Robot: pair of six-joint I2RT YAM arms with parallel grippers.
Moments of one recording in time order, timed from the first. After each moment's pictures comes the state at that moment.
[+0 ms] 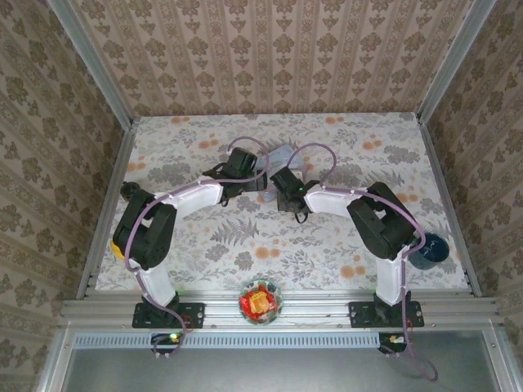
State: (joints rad) left arm -0.63 1.79 1.17 -0.25 -0.21 -0.48; right arm 0.64 1.95 1.19 -0.33 0.29 0.58
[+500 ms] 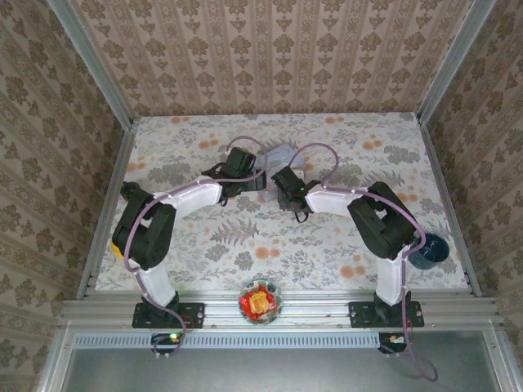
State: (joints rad) left arm -0.62 1.78 1.16 -0.25 -0.19 -0.49; right arm 0.63 1.95 1.18 -0.29 0.28 0.60
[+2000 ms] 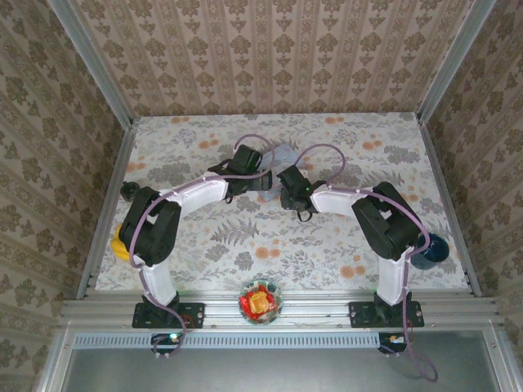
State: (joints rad) left arm -0.65 1.84 1.25 -0.32 -0.18 -0.46; right arm 0.59 1.92 1.13 -0.24 0.22 0.64
